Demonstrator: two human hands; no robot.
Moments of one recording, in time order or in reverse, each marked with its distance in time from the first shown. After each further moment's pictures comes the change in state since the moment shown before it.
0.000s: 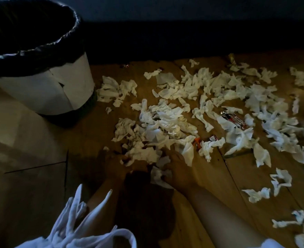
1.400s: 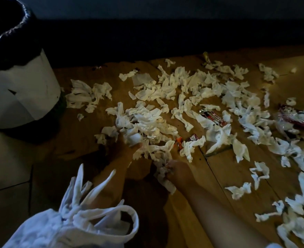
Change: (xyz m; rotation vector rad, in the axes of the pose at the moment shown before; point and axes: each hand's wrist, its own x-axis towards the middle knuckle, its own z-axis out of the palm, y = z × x) left_hand 0.036 0.099 0.054 -0.117 -0.028 0.124; right_hand -0.001 0.051 -0.011 0.154 0.076 0.356
